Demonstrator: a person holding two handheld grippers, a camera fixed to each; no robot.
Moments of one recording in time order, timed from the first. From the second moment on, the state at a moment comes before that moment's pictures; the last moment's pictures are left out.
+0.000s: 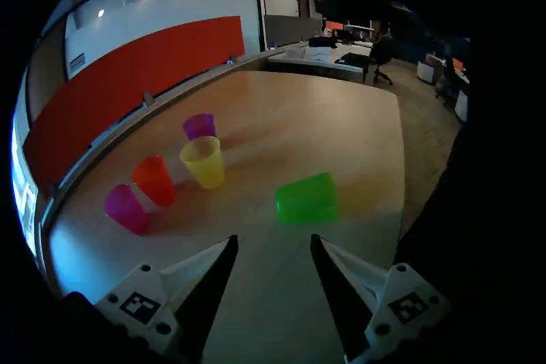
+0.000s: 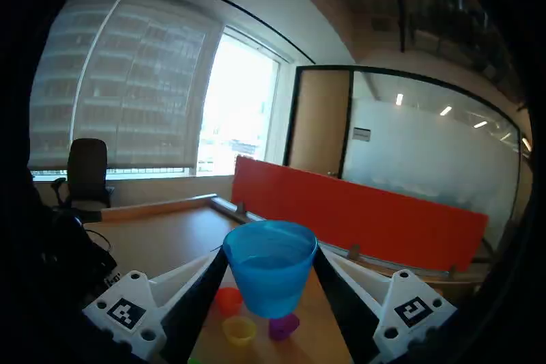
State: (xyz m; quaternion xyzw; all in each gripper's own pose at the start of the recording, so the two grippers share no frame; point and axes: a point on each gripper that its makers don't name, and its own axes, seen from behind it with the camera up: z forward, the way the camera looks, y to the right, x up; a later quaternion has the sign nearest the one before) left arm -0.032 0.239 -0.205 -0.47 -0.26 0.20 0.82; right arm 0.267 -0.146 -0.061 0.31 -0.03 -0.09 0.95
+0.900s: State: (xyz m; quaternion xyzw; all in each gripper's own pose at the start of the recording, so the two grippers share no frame) left arm -0.031 0.306 -0.166 -0.54 -0.22 0.26 0.77; right arm 0.265 -0.102 -0.070 0.26 -0.04 -0.09 0.96
